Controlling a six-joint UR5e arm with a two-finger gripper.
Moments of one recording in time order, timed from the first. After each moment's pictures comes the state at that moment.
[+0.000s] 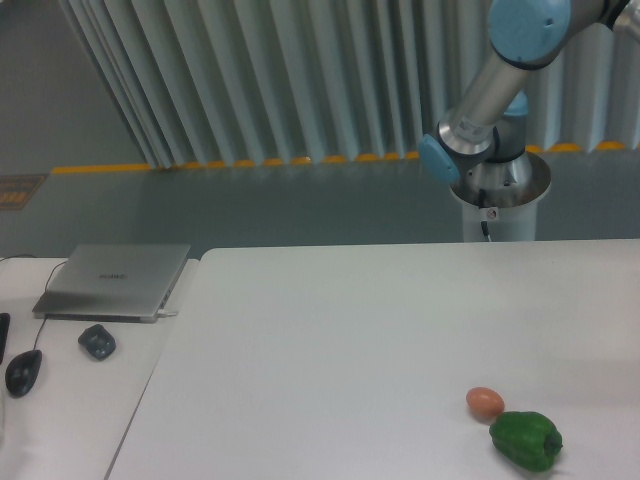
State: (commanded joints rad) arm 2.88 -2.10 -1.45 -1.04 1.50 1.43
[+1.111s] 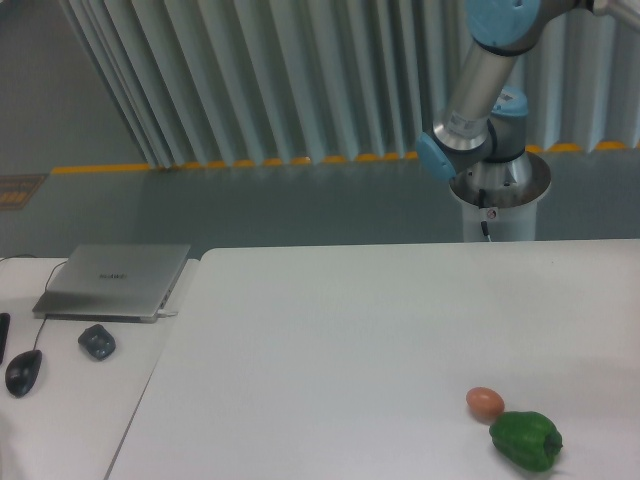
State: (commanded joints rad) arm 2.78 -1.97 -1.37 -1.36 1.40 1.66
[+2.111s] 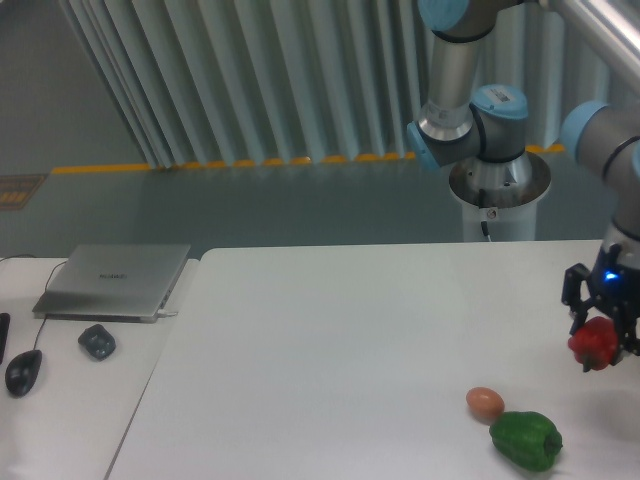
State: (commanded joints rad) arm 2.47 -1.94 -1.47 -1.26 1.53 1.20
